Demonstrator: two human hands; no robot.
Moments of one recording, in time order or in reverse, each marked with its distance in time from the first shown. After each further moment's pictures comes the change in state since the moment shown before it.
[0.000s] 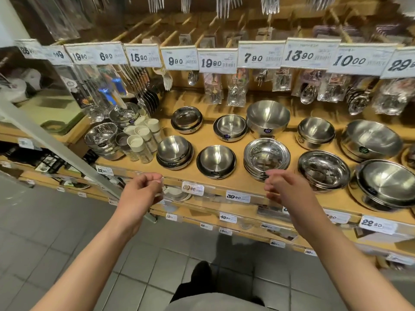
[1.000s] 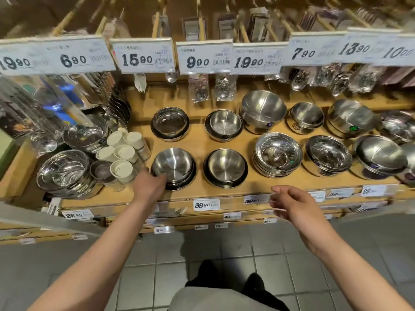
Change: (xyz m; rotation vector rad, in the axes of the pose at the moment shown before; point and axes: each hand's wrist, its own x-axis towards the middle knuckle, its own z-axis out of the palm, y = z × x) left_hand 0.216 -0.023 -0.003 0.484 -0.168 -0.012; right_hand -0.009 0.012 0.109 0.005 0.344 0.165
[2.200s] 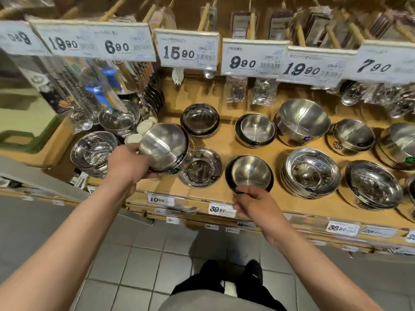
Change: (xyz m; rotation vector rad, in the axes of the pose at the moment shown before) left_hand -0.021 0.044 -0.090 -0.287 0.087 -0.136; right_hand 0.045 -0.002 0.104 -0.145 -0.377 0.075
